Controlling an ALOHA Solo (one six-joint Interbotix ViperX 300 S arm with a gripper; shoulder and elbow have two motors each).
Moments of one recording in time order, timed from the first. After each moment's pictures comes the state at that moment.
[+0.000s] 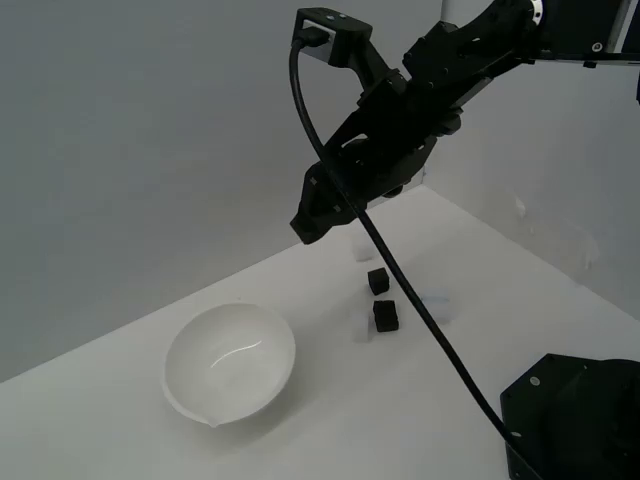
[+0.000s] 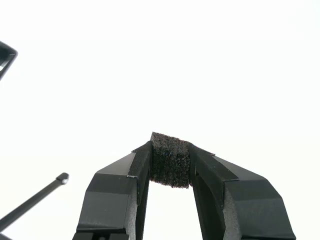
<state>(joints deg) -17.7 118.9 118.6 127.7 127.8 -20.9 45.3 11.4</state>
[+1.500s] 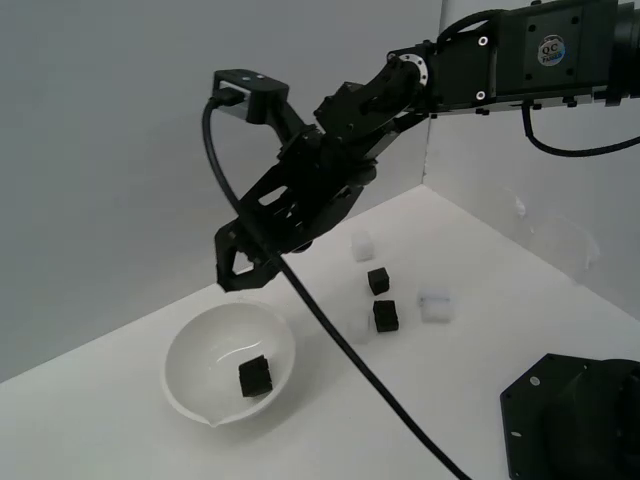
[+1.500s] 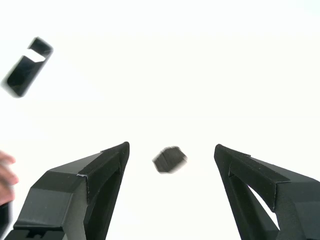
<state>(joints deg) -24.2 109.8 109.3 127.2 127.2 -27.7 38.1 12.8</state>
